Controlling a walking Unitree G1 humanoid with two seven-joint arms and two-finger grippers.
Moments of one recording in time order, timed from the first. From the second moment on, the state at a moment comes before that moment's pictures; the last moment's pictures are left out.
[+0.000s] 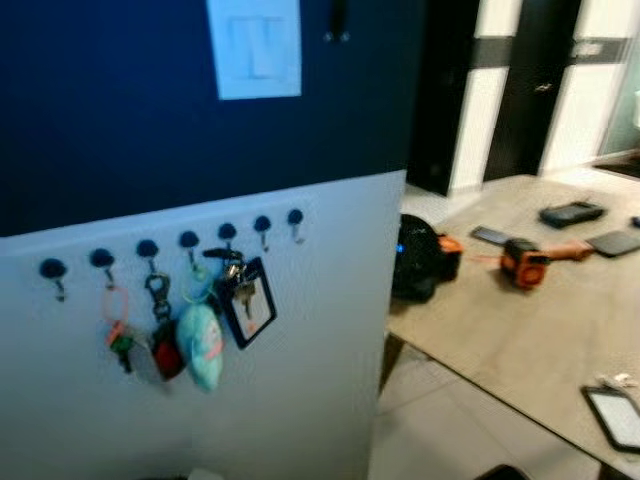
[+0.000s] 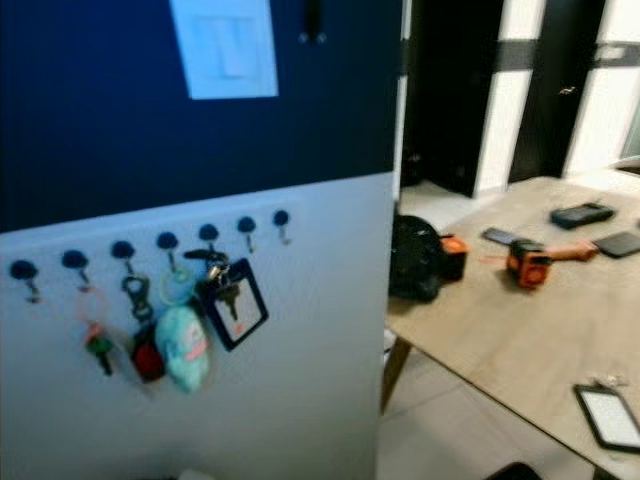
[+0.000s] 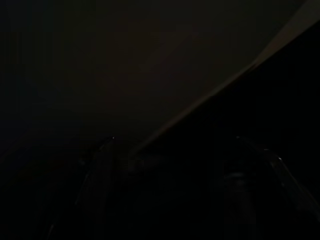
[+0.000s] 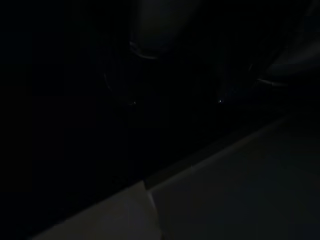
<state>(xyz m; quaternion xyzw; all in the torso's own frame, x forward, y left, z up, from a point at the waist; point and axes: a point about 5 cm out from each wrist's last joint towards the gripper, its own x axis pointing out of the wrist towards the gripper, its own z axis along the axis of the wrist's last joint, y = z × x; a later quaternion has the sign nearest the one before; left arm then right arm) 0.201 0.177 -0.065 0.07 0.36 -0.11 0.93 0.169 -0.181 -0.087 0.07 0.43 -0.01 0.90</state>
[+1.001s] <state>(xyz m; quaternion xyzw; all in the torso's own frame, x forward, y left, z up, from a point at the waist) 0.203 0.180 -0.063 0.06 0.35 -0.11 0.93 0.172 -0.182 -0.086 0.08 0.42 -0.02 0.90</state>
